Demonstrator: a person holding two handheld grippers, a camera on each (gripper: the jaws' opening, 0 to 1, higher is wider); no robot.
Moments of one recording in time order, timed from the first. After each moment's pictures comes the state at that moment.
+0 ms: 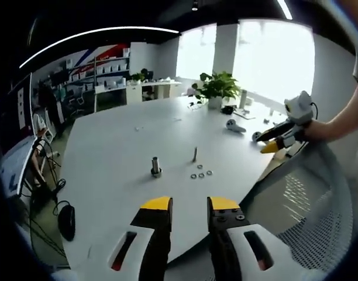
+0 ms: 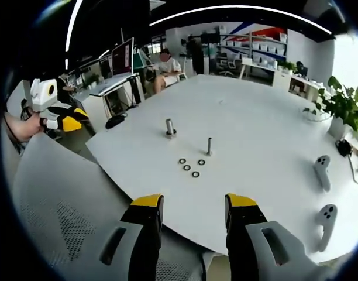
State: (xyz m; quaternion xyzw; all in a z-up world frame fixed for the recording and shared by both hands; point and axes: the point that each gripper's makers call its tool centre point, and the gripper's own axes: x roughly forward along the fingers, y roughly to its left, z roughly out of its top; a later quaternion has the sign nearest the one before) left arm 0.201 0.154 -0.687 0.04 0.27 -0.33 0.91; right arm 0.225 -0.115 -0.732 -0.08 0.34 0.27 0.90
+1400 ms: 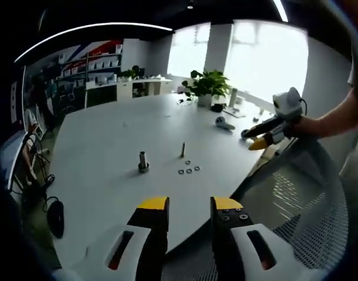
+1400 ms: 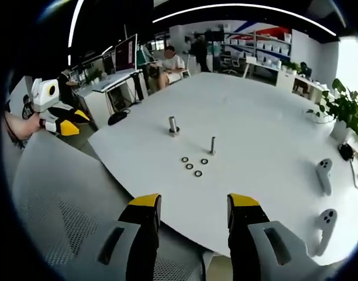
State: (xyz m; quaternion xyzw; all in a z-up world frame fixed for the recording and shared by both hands) left arm 0.188 0.146 -0.697 0.03 0.28 -0.36 0.89; right arm 0.225 -0.105 -0.731 -0.10 0.35 0.30 0.88
